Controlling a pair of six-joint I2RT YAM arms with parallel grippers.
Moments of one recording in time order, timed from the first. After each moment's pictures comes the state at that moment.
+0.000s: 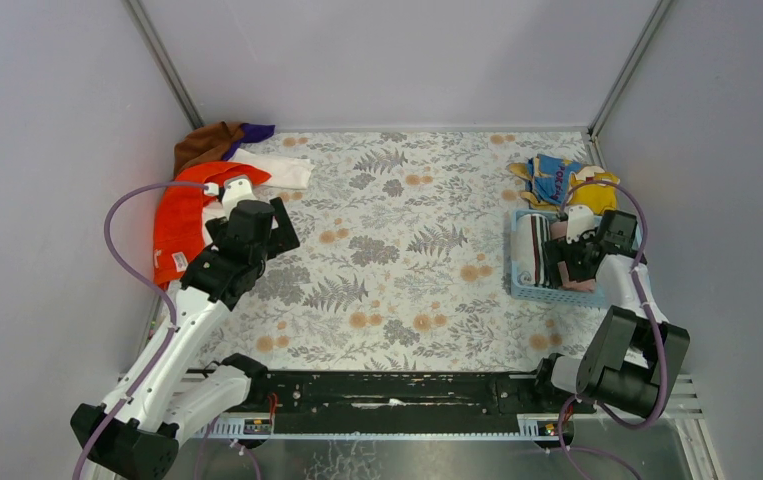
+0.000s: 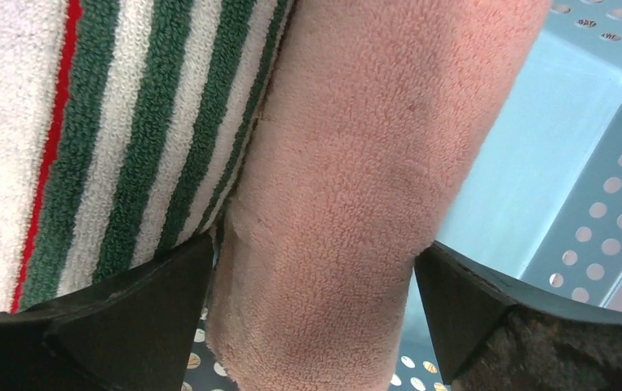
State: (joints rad) left arm -0.37 0.92 0.93 -0.70 -0.49 -0.52; right arm -0.38 1.28 0.71 -0.47 -0.23 -0.59
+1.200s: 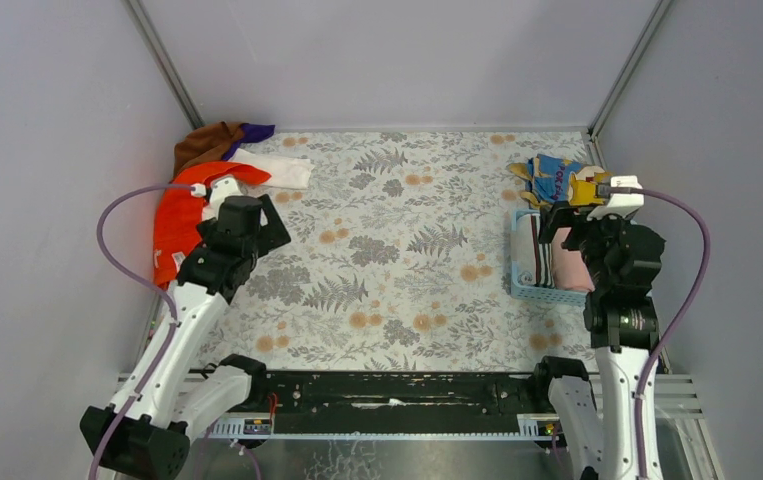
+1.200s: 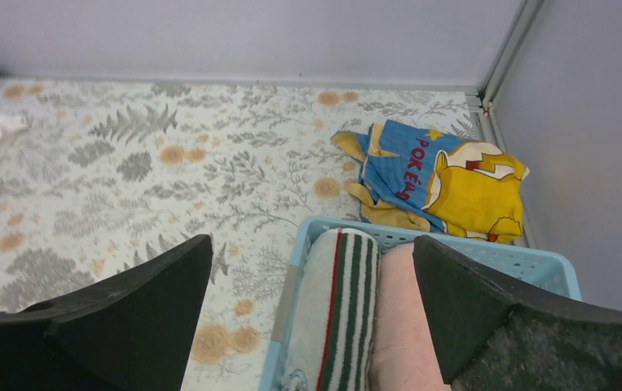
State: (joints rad) left arm -0.25 0.95 0.93 -0.70 -0.43 -0.53; right arm -0.16 0.62 0.82 -0.32 -0.25 -0.03
